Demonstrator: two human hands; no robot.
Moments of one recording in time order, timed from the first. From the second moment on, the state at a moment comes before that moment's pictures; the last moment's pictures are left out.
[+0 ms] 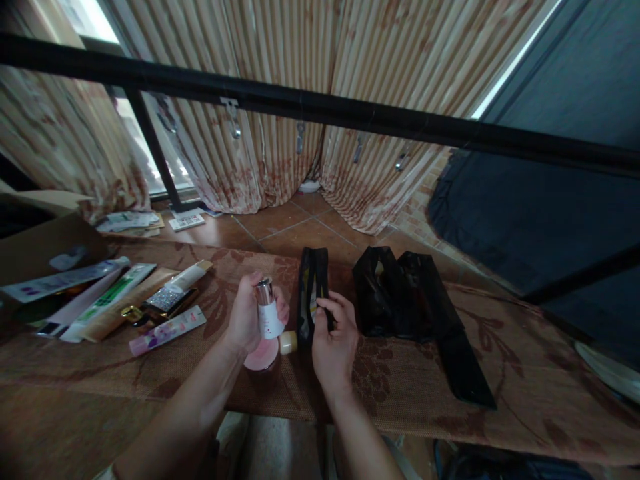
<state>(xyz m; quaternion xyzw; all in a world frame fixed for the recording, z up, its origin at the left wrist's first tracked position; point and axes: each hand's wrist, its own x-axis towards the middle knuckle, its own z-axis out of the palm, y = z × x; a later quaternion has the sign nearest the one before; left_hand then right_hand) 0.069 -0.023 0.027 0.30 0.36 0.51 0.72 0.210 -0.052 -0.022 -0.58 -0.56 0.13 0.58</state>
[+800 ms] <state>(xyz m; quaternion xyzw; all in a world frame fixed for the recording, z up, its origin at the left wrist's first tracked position) 0.067 -0.023 0.030 0.28 0.36 0.52 0.72 0.210 -0.052 -0.022 -0.58 -0.56 0.13 0.58</state>
